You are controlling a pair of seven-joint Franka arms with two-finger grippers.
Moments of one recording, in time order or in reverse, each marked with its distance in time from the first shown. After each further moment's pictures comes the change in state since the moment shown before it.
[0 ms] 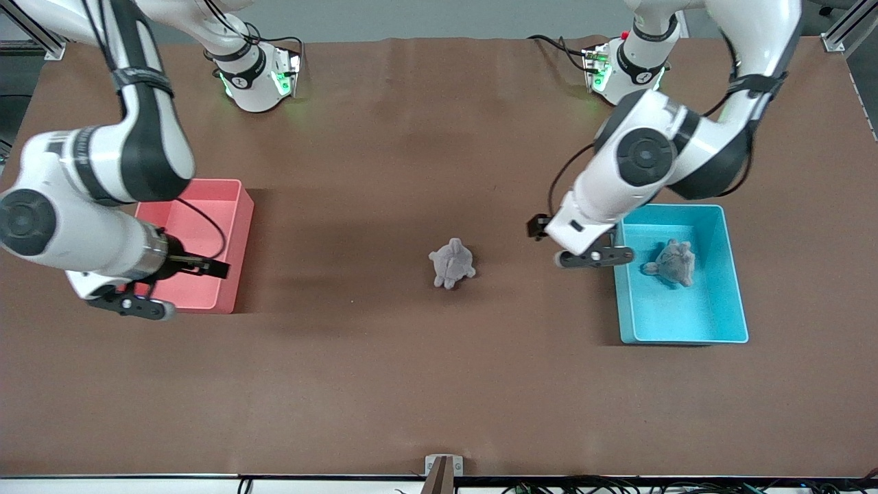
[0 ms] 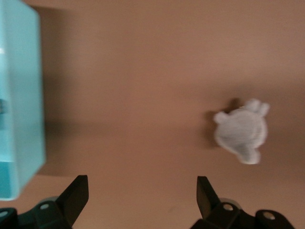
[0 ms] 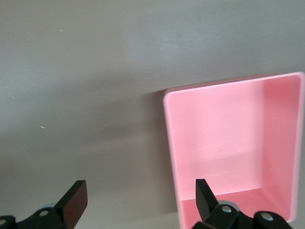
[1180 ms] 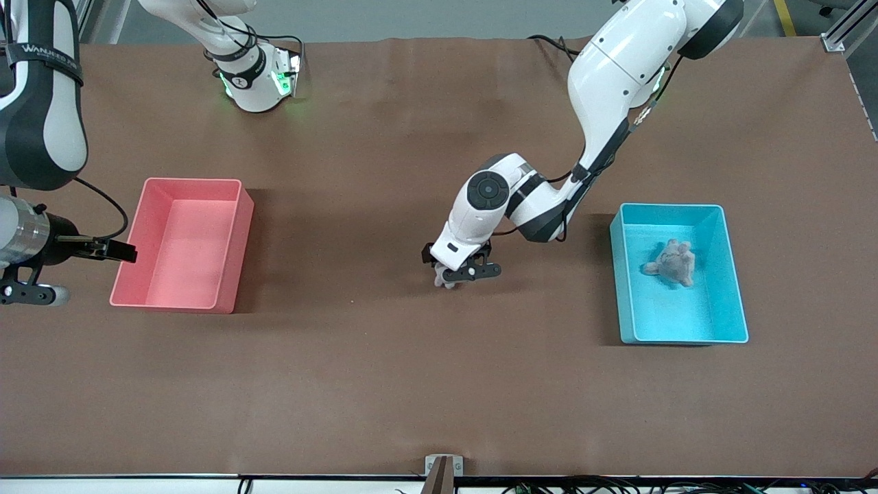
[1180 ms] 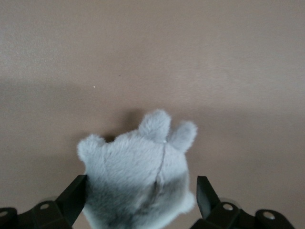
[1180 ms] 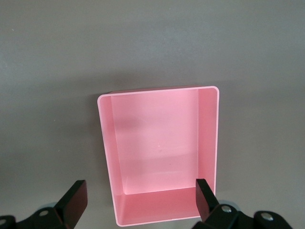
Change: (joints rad) left arm -0.495 0.390 0.320 0.124 0.064 0.461 -0.267; right arm -0.143 -0.032 0.018 0.062 -0.092 -0.089 -0.171
